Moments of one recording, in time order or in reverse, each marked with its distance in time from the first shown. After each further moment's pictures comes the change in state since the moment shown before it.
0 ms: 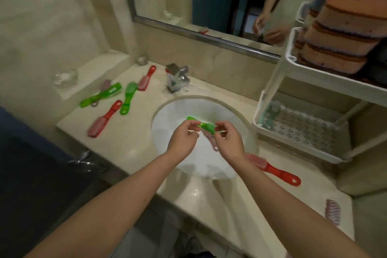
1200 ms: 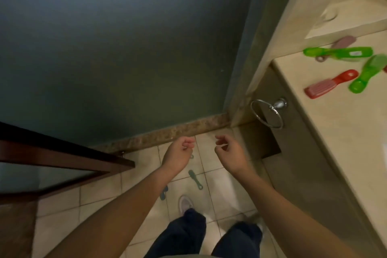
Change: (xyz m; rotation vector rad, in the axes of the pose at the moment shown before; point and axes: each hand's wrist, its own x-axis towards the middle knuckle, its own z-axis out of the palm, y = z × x) left_hand -0.293 -0.322 -0.379 -0.212 0.668 -0.607; right_hand -0.272 -0.081 0.455 -0.266 -0.948 -0.120
